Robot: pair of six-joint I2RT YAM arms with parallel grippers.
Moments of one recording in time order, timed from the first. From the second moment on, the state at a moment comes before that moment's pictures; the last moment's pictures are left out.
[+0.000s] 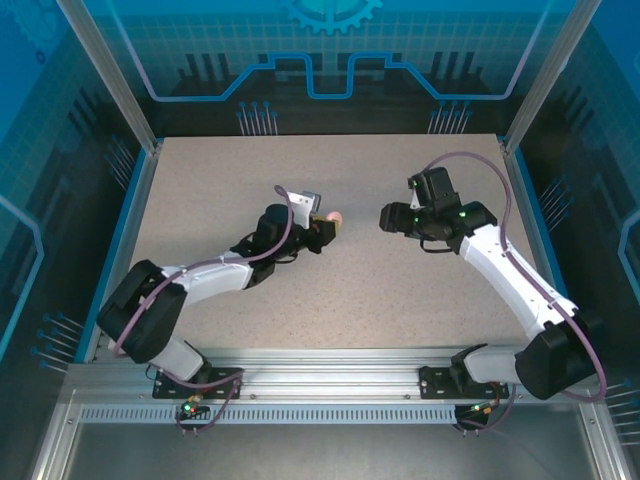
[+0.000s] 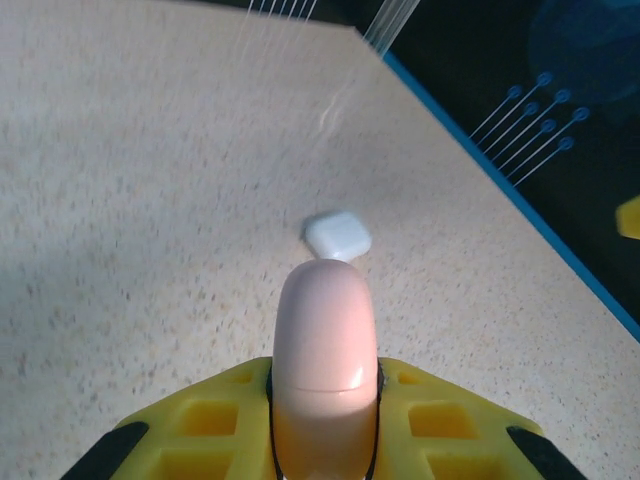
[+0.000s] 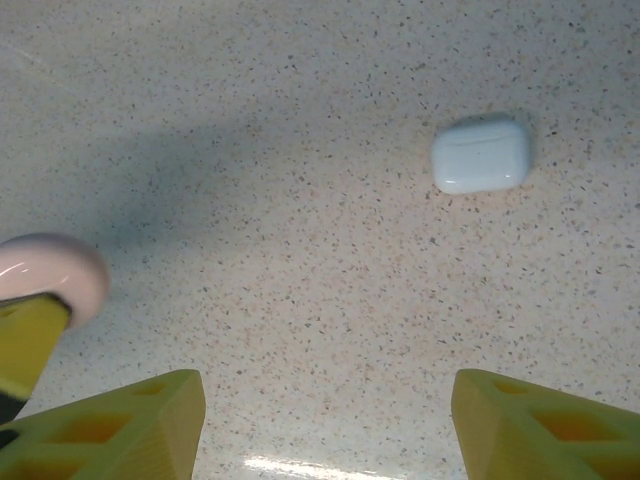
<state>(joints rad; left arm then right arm) -0.59 1.57 0.78 0.42 0.20 -0.46 0.38 1.29 1.16 -0.77 -0.04 0.53</state>
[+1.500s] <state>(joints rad) -0.57 2.07 1.32 -0.14 0.18 -0.62 0.31 1.17 1.05 -0.74 -0.03 0.53</state>
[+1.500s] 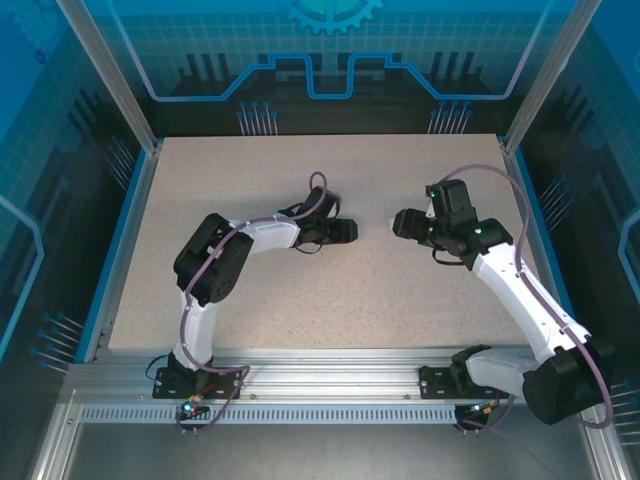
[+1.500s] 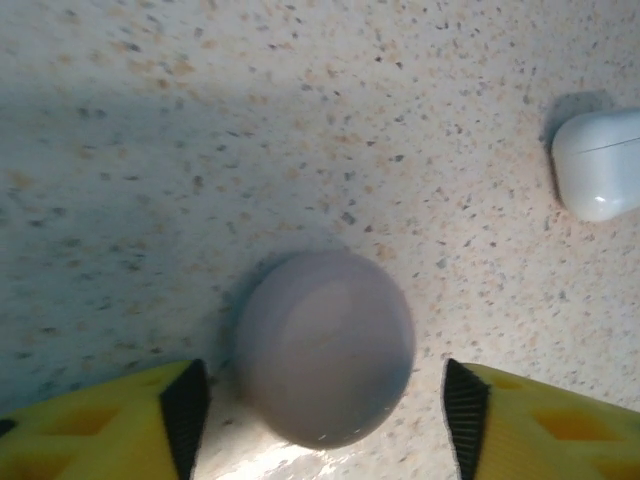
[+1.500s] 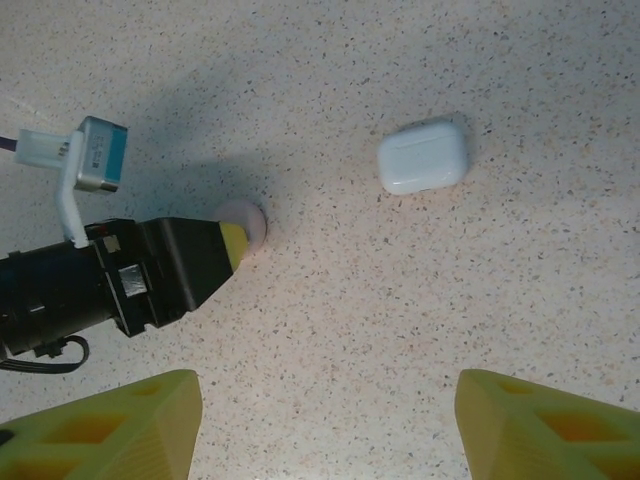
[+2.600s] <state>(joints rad) -0.22 0.98 0.34 0.38 -0.31 -0.03 0.28 1.30 0.77 -0.20 0.45 0.14</state>
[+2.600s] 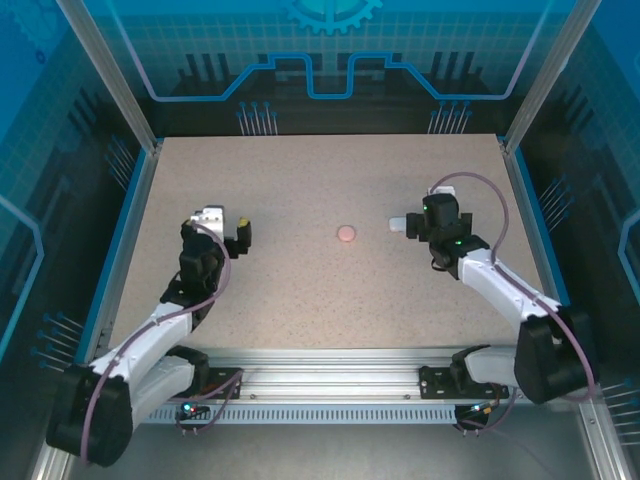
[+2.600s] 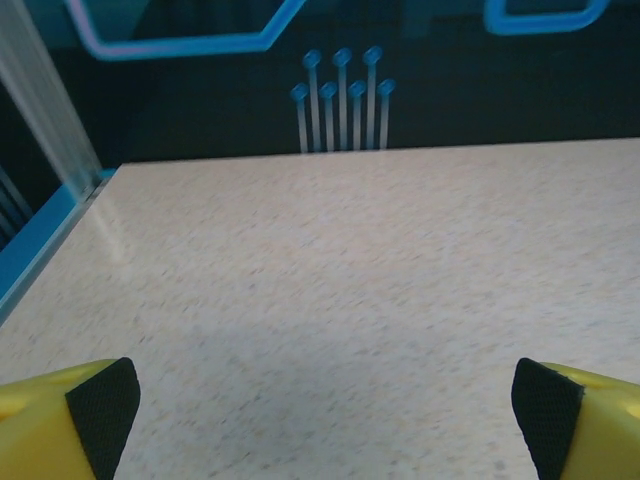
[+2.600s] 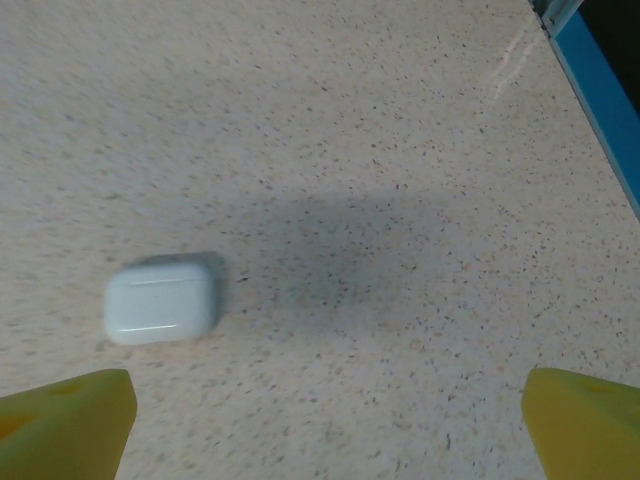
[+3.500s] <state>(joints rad) -0.01 1.52 0.40 0.75 -0.06 -0.08 0.07 1.49 0.40 0.65 0.10 -0.04</state>
